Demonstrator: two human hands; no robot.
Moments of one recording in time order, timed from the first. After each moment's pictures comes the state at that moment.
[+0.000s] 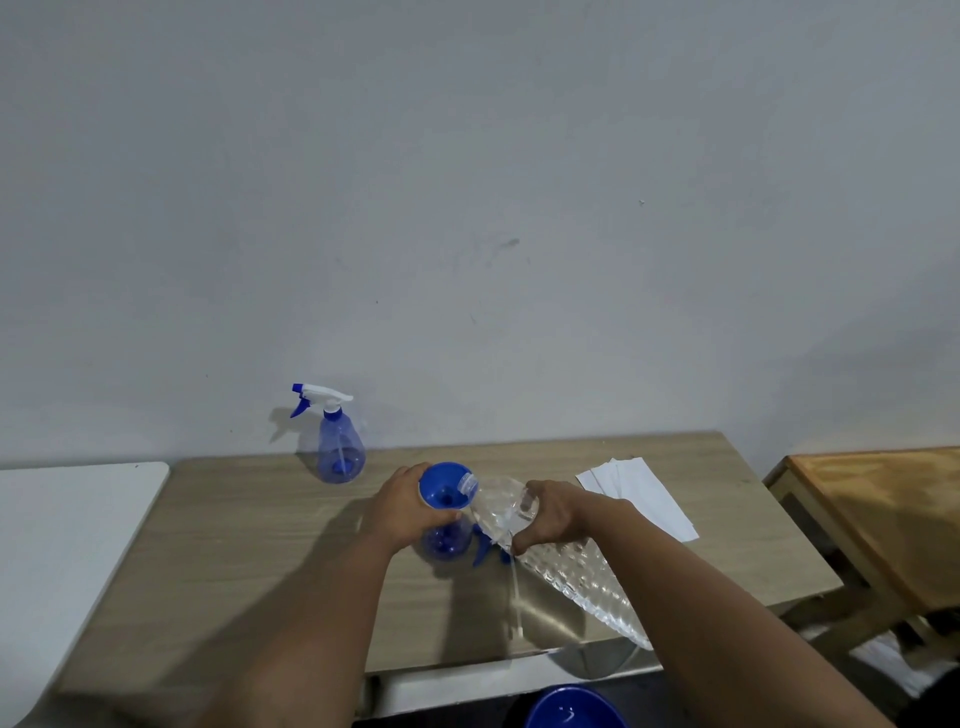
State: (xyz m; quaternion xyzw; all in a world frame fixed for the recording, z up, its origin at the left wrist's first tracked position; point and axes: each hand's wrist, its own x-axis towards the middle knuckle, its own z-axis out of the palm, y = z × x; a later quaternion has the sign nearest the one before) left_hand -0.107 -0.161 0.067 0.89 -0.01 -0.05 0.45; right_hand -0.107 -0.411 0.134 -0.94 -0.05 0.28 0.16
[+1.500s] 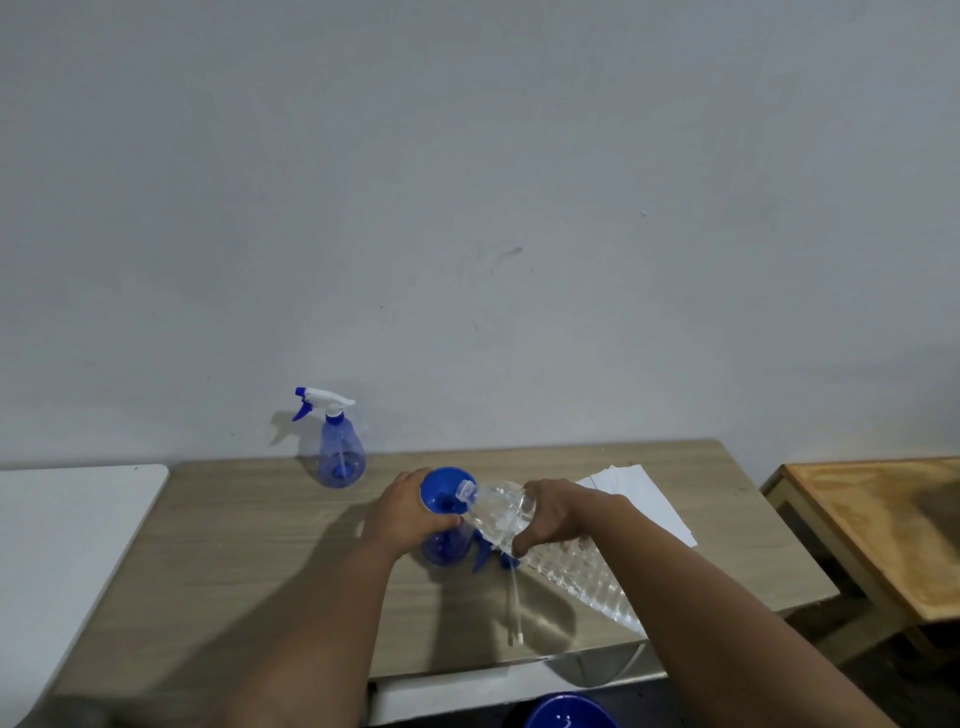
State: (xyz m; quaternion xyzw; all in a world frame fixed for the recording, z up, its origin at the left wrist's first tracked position) left_hand -0.108 -0.160 0.064 0.89 0.01 -0.06 0.44; right_hand -0.116 -0.395 0.169 -0.95 -0.07 0.30 0.09
